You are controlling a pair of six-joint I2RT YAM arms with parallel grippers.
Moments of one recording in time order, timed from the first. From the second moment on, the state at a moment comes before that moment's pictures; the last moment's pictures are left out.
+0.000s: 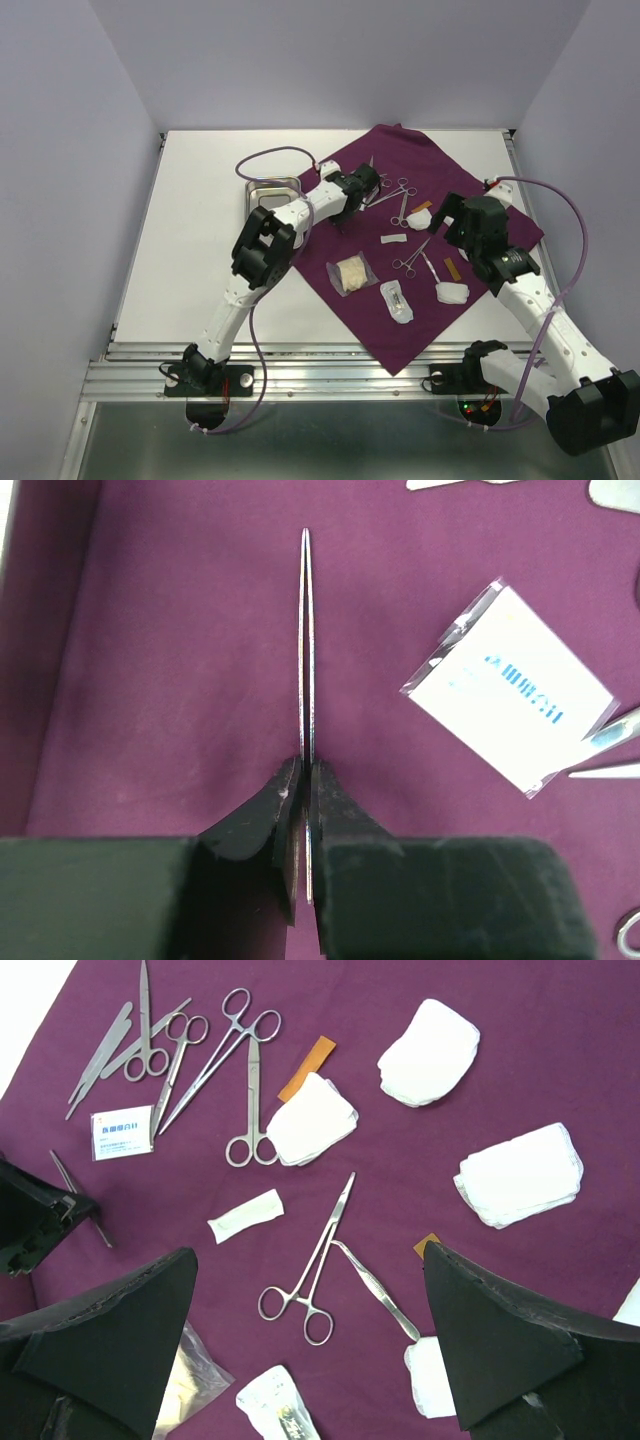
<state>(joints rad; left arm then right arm) -0.74 2.42 2.10 -0.92 -0.55 -1.11 0.27 0.95 0.80 -0.39 0.36 0.54</state>
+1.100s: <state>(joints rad) -0.55 1.91 1.51 -0.62 -0.50 -0.43 0.27 0.97 0.80 -0.39 0.33 0.55</state>
